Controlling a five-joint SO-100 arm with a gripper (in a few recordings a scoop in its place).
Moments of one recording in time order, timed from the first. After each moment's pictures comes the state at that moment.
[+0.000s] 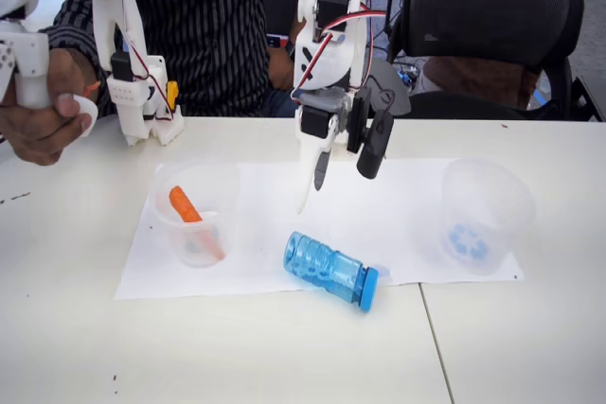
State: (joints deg) arm 13.0 92.9 83.5 82.6 14.0
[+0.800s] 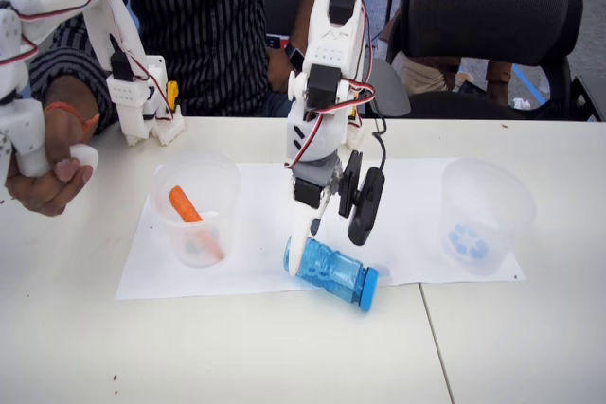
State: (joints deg) arm 12.9 71.5 77.2 77.9 14.2
